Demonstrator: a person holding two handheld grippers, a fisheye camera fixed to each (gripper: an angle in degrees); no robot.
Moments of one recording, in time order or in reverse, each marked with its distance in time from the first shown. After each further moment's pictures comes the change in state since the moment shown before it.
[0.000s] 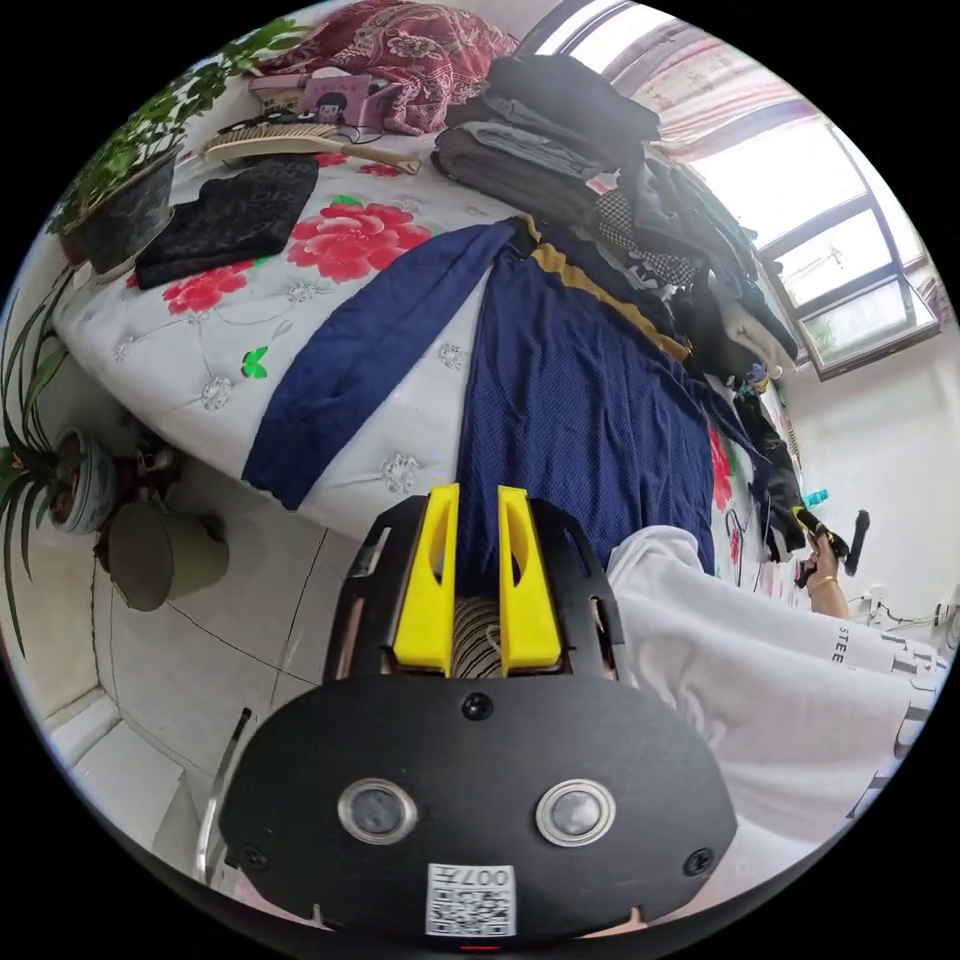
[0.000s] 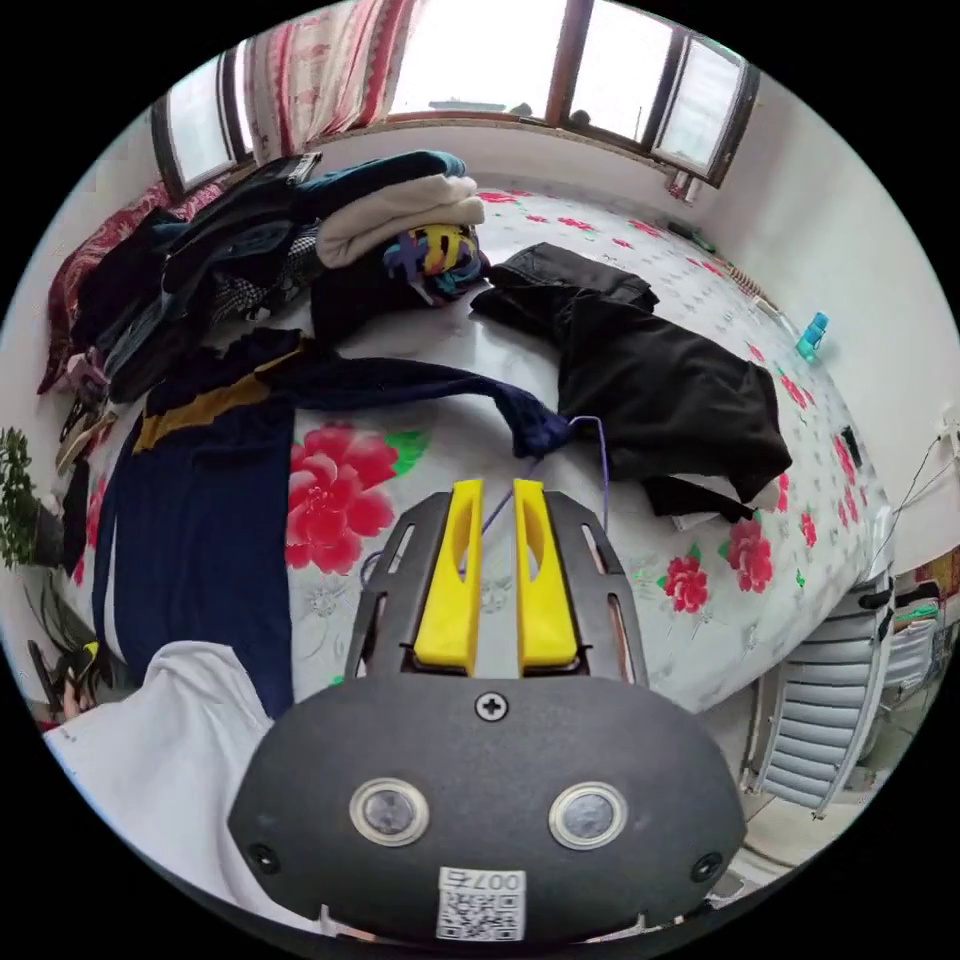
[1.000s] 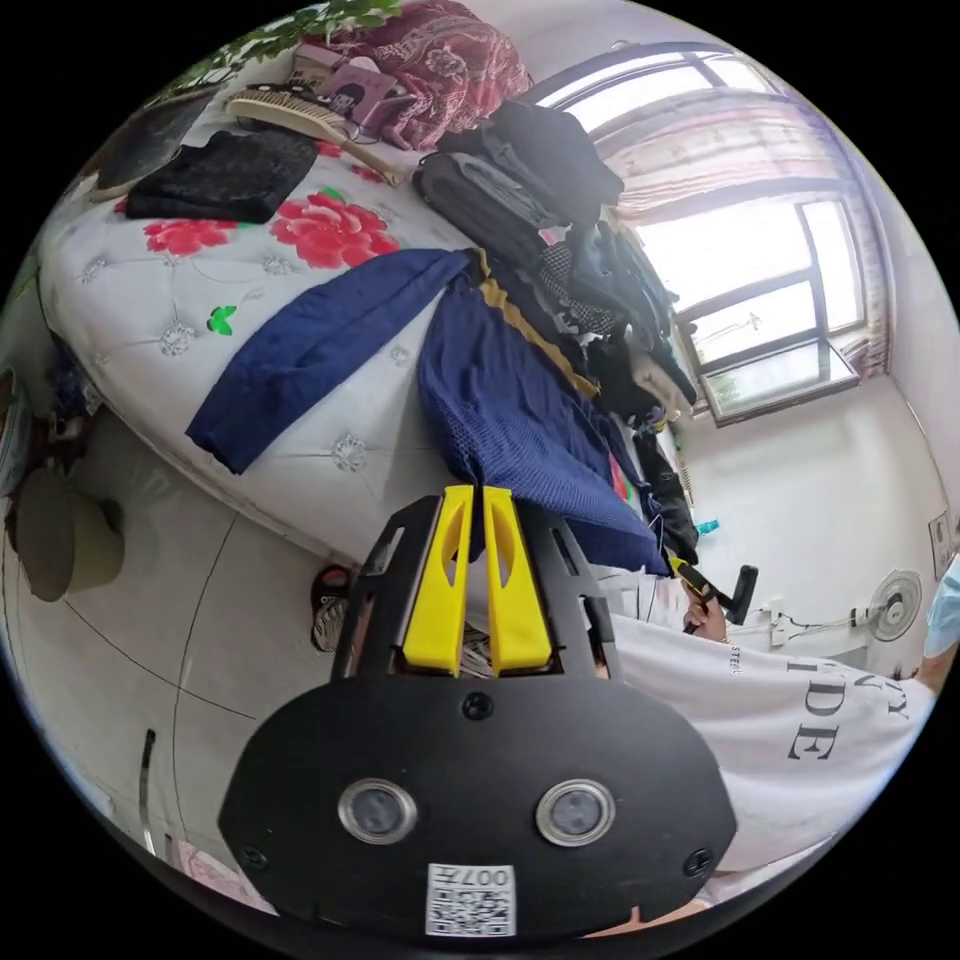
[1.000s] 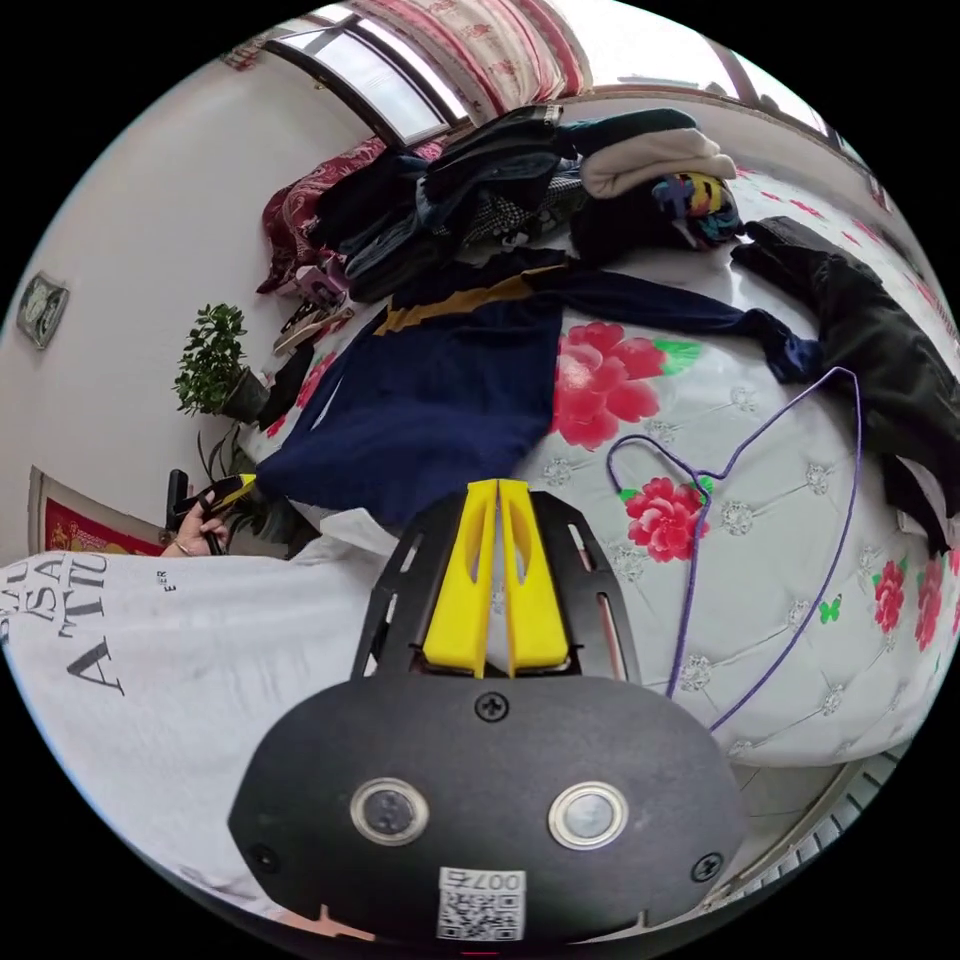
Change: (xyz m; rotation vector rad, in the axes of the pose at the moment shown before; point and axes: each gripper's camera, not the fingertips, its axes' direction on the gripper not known) left arm -0.070 0.000 -0.047 0.098 0.341 -0.064; right arm -0.002 0.075 -0.052 -0.097 -0.574 -0.276
